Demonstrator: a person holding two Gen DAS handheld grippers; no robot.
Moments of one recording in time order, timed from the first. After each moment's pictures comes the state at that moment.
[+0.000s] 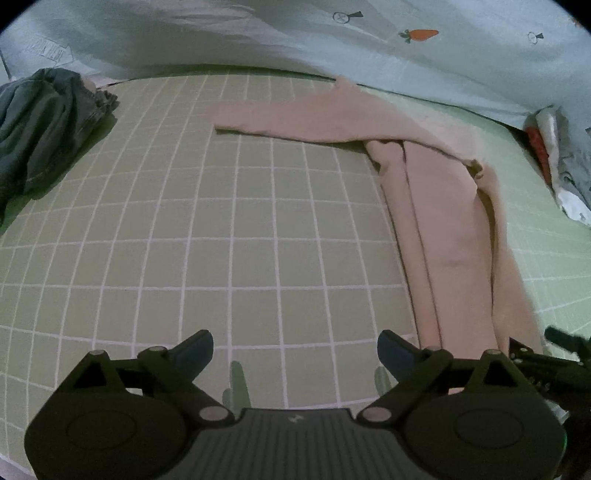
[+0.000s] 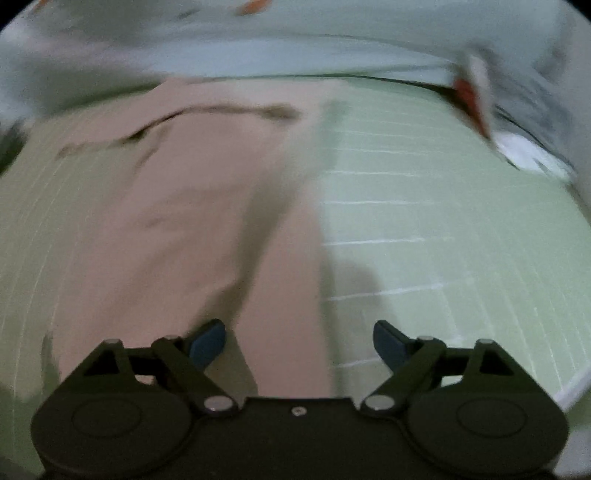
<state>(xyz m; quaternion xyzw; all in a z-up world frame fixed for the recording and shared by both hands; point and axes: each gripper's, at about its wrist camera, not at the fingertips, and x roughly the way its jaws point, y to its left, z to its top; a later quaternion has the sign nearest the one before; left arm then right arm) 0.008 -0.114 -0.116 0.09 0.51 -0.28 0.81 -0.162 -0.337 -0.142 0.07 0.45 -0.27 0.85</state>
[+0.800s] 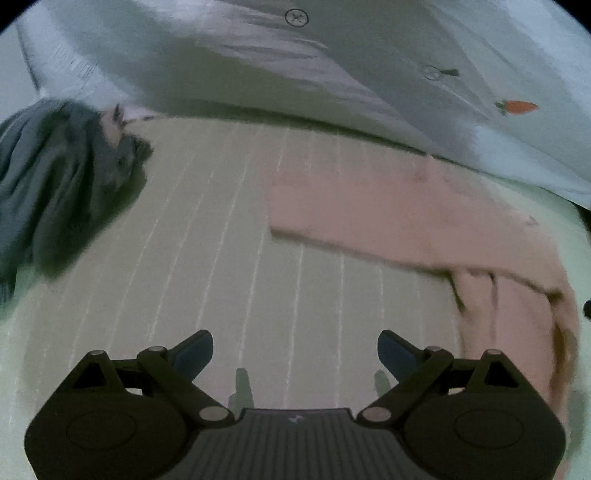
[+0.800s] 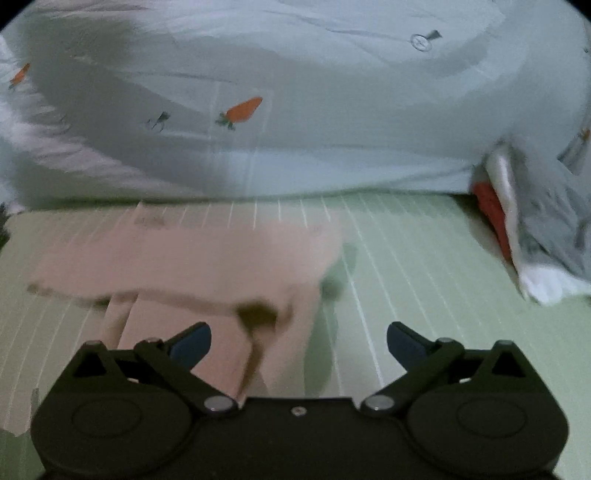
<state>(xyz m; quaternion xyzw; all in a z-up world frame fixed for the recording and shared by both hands) 0.161 -0.164 -0.110 0.07 0.49 -0.20 0.85 -0.040 -0.445 -0.088 0.06 0.34 -0.28 0.90</state>
